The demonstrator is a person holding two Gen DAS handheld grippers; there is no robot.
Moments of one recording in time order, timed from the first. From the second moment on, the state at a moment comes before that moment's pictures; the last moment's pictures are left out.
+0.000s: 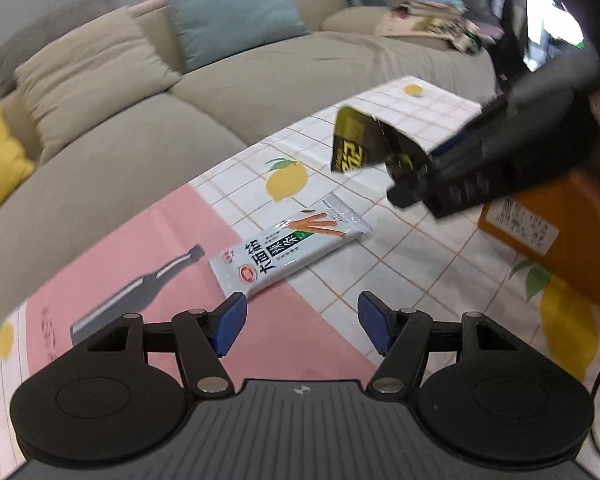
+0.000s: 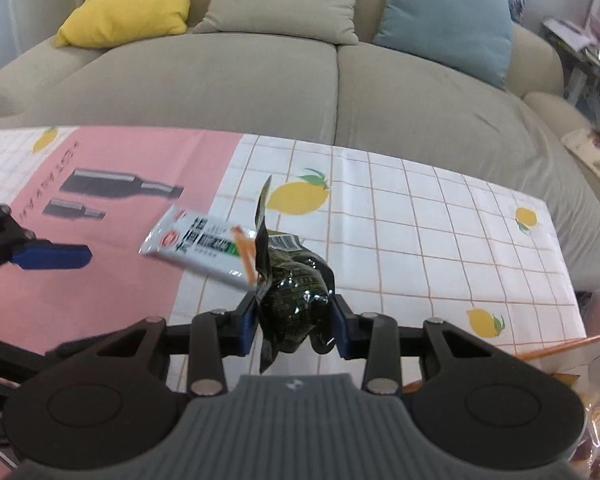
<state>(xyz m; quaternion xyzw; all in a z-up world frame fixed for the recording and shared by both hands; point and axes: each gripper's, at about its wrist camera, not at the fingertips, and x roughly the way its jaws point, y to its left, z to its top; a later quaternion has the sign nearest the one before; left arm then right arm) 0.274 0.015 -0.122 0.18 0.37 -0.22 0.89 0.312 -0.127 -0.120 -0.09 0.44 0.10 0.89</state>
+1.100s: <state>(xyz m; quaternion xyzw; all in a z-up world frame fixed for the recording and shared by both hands) 0.407 -0.008 -0.161 0.16 0.50 -0.27 0.81 0.344 -0.147 -0.138 -0.03 0.47 0.10 0.88</state>
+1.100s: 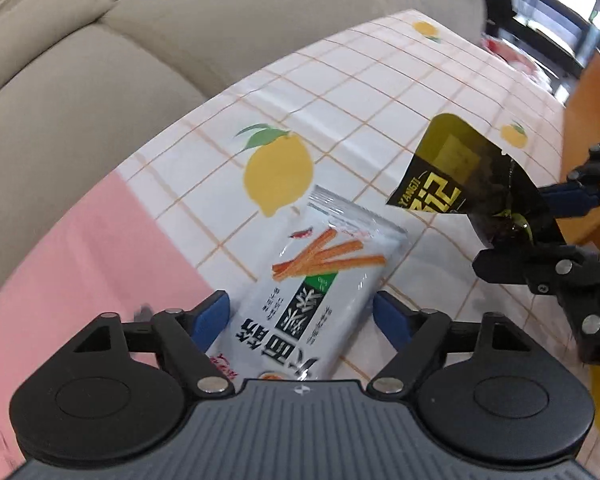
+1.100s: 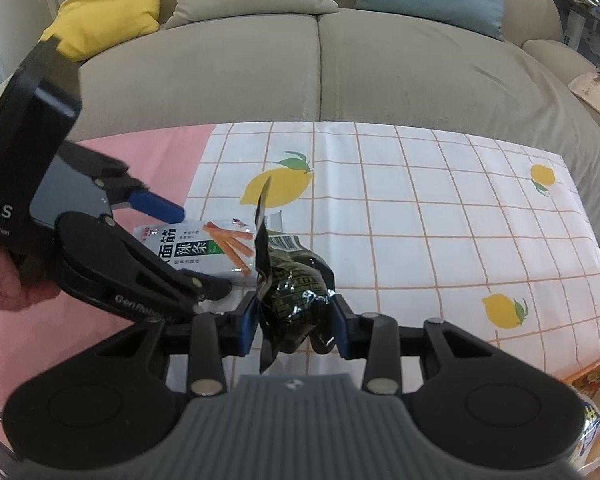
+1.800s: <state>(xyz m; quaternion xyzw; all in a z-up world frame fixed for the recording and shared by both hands) 0.245 0.014 -0.147 -0.01 0.53 -0.07 0.85 0.253 -0.129 -0.138 0.01 0.48 0.14 0.87</state>
